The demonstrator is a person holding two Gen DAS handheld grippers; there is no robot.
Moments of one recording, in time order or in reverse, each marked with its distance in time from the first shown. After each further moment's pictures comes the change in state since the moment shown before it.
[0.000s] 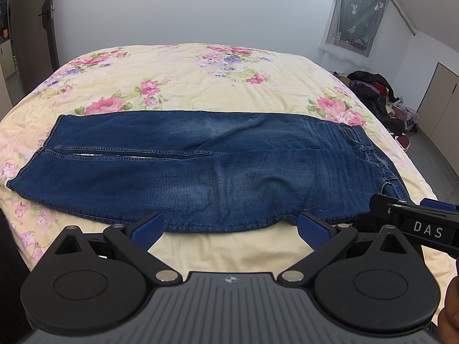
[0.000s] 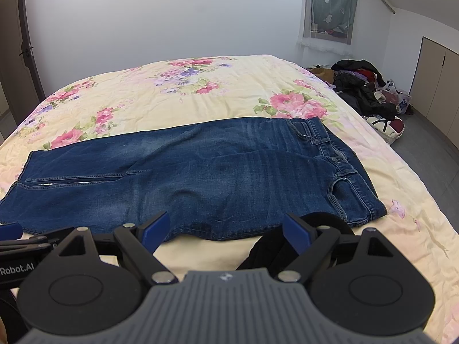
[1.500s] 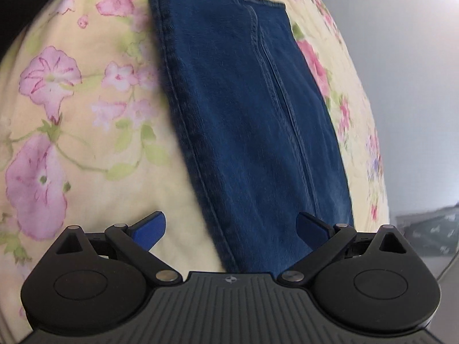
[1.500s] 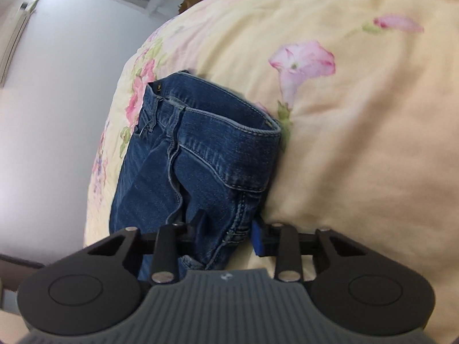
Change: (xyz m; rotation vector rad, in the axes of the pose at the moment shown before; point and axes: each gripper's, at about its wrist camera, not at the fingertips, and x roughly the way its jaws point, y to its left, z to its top) left arm 0.146 0.307 -0.075 -1.183 0.034 -0.044; right arm 0.238 -0.339 -0.094 1.126 0.113 0.245
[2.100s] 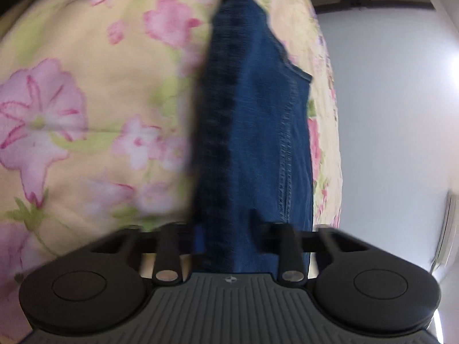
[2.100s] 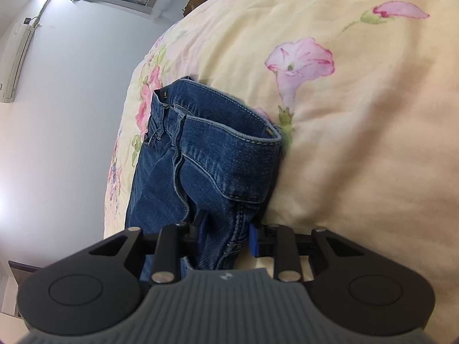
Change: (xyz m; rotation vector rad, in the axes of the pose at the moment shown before) left arm 0.032 0.053 0.043 -0.312 -0.131 -0.187; right arm -0.001 -0.007 0.003 0.019 0.006 0.056
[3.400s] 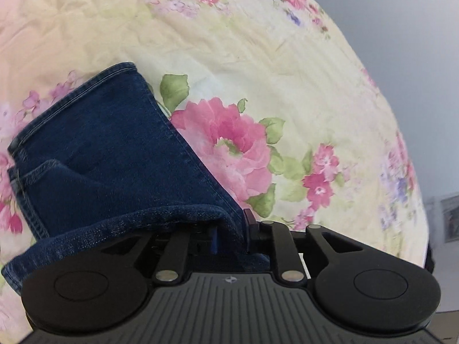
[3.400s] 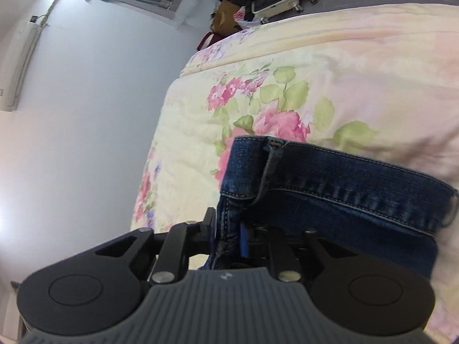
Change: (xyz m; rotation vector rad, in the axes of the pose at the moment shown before) left arm 0.217 -0.290 0.012 0.578 0.154 0.432; right arm 0.197 0.261 0.146 -0.040 -0.080 -0.048
